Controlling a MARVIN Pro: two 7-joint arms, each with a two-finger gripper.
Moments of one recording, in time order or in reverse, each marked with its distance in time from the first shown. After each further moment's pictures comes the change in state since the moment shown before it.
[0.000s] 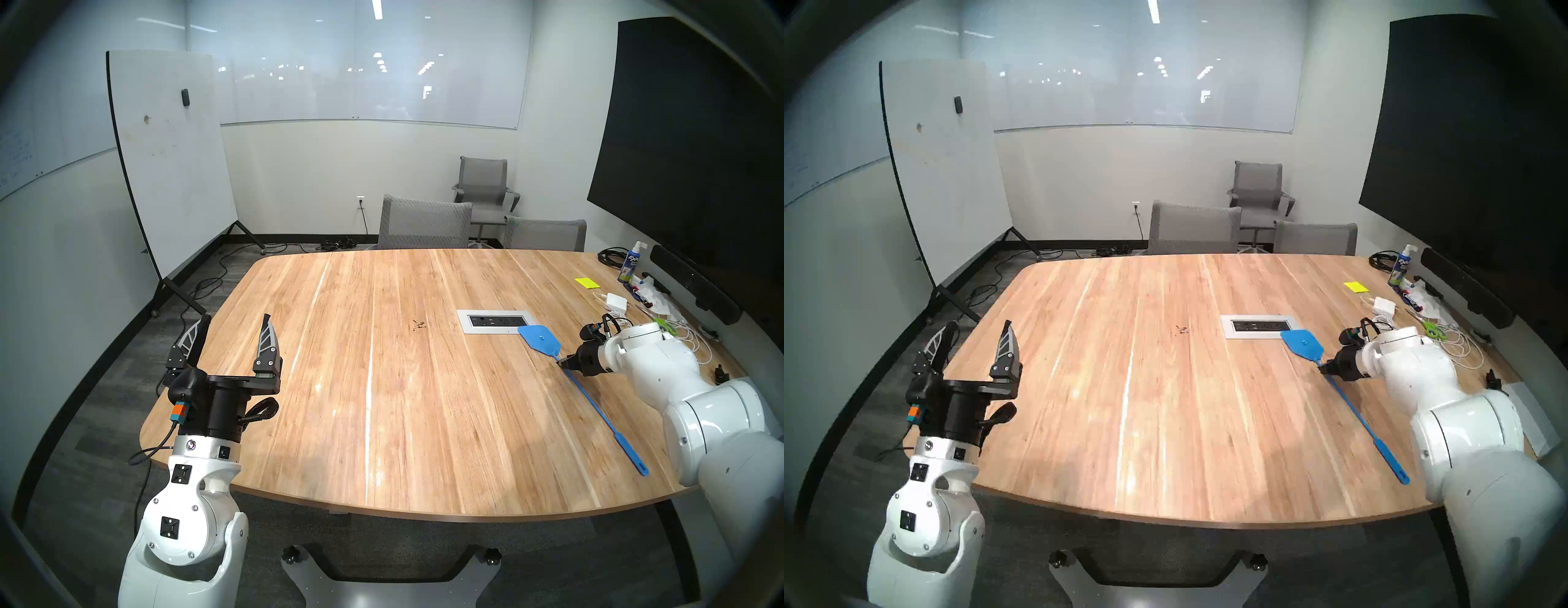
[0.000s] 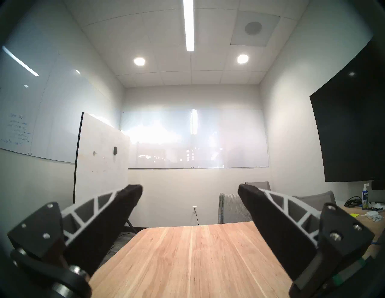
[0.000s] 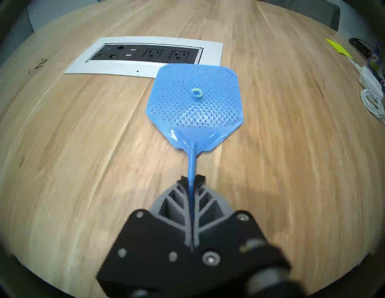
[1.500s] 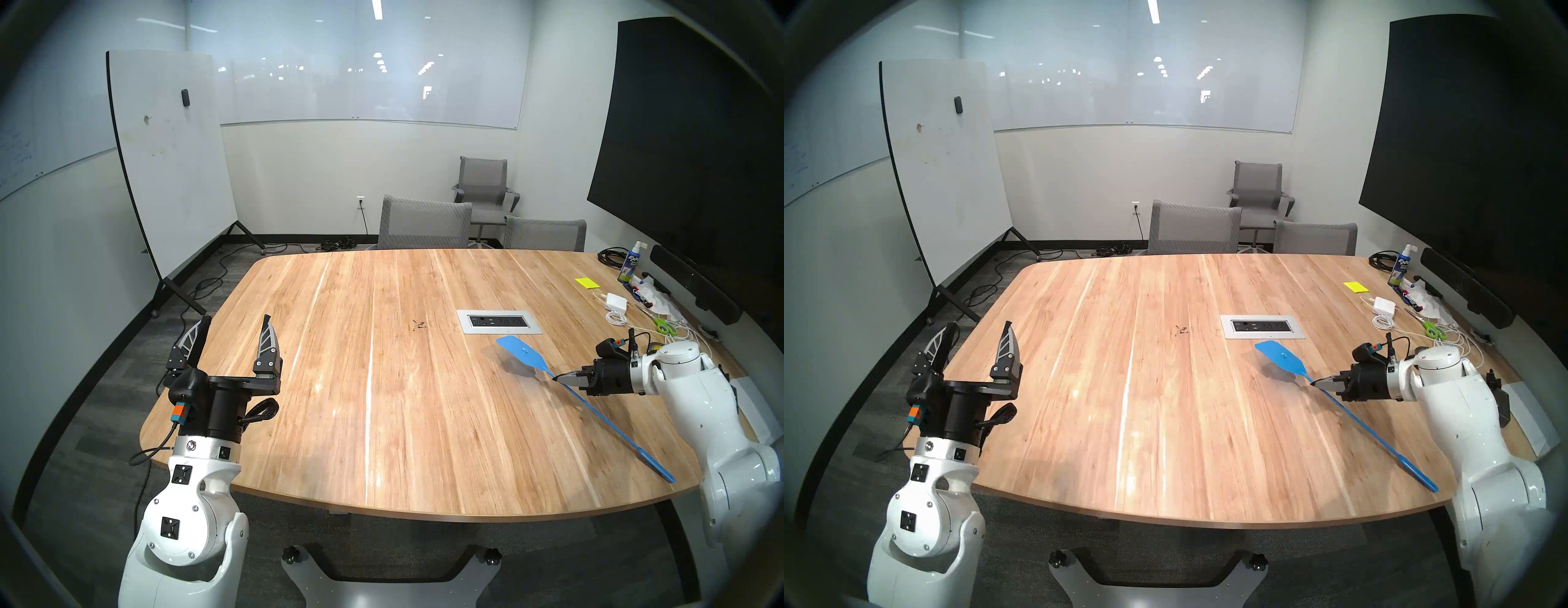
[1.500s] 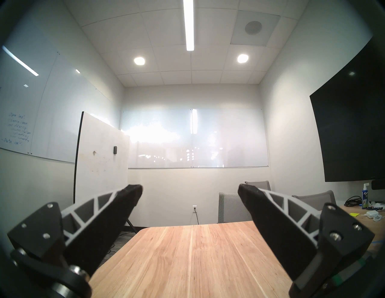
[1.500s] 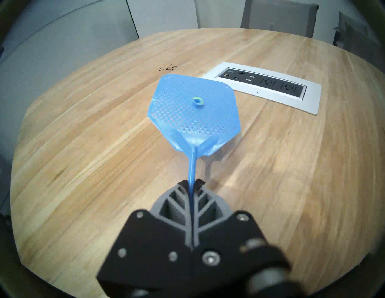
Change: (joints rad) left arm 0.000 0.000 0.000 0.002 0.000 0.000 0.000; right arm -0.412 0.176 0.177 -0.533 0.153 -0.108 0.431
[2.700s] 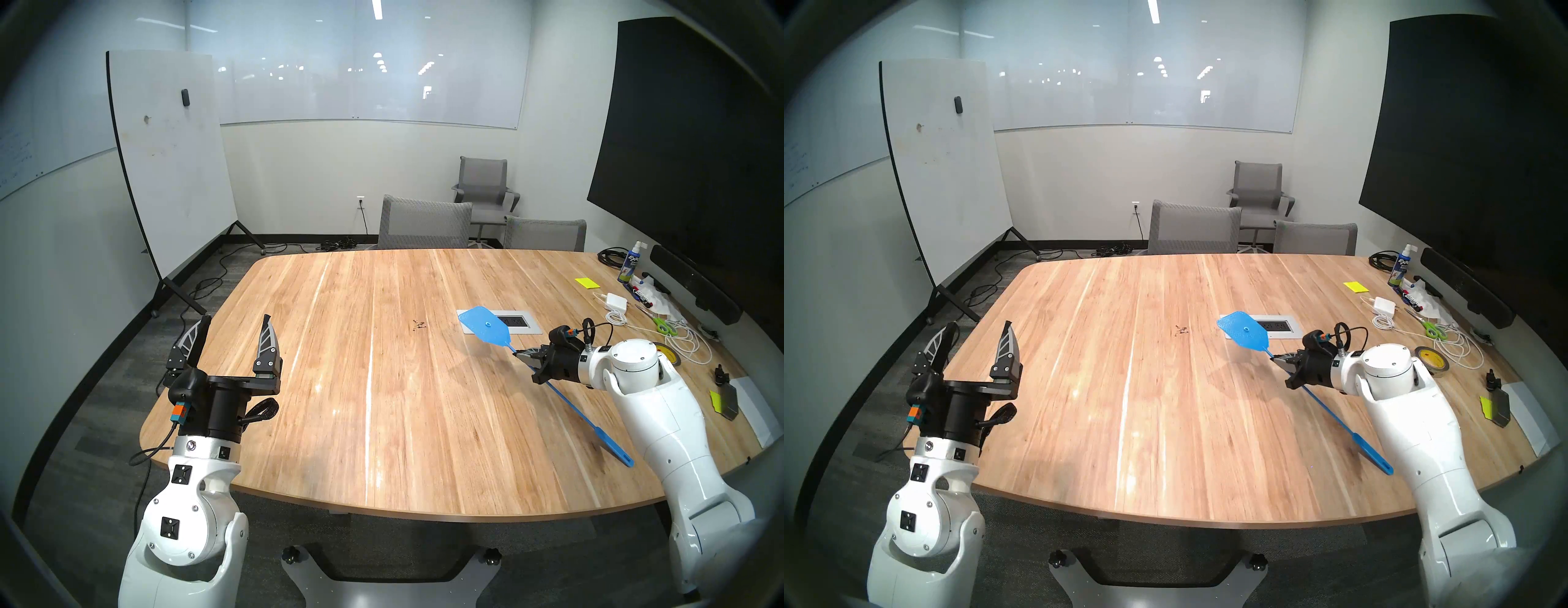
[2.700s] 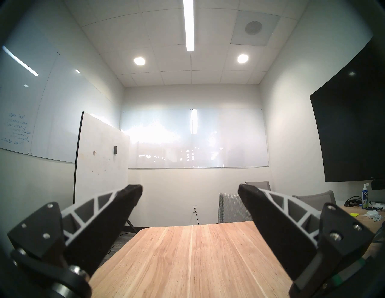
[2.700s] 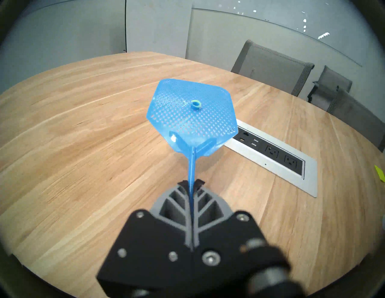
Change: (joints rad) left arm 0.000 0.000 0.000 -0.001 0.000 0.000 0.000; right arm -0.195 -0.159 0.050 -0.454 -0.106 0.069 -0.455
